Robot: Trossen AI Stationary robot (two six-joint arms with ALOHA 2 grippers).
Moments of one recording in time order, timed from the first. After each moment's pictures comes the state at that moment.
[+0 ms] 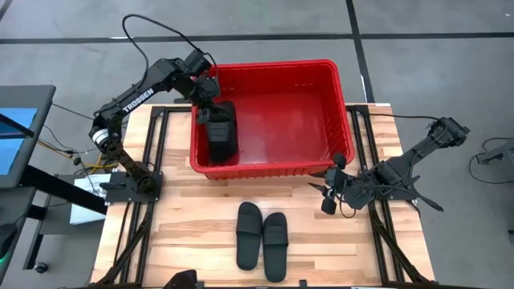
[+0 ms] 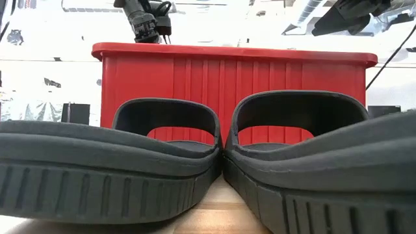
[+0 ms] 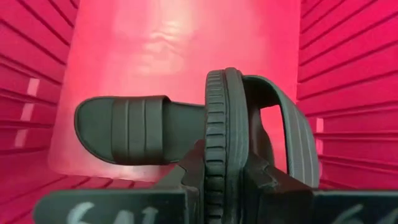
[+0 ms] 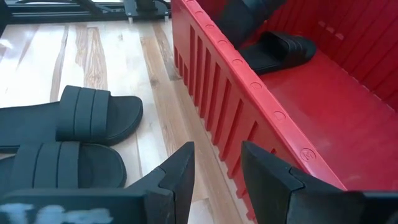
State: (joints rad) left arm 0.78 1.61 1.70 -1.23 0.34 0.52; right arm 0.58 1.01 0.78 -0.54 0.76 0.44
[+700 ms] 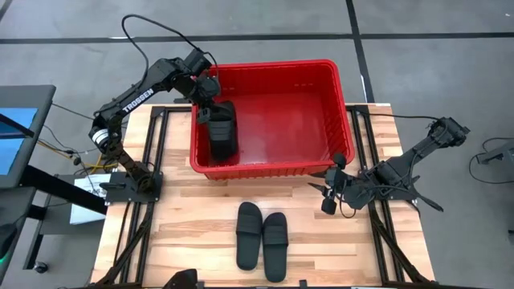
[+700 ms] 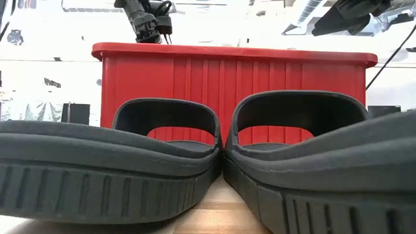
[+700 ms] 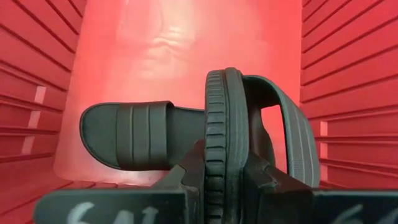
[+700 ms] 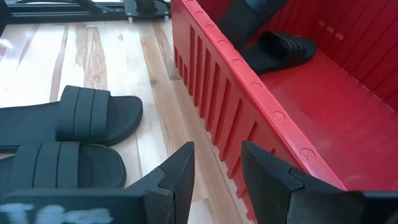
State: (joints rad) left arm 0.78 1.61 1.70 -1.21 0.34 0.53; right arm 0.58 1.01 0.78 -0.54 0.76 0.44
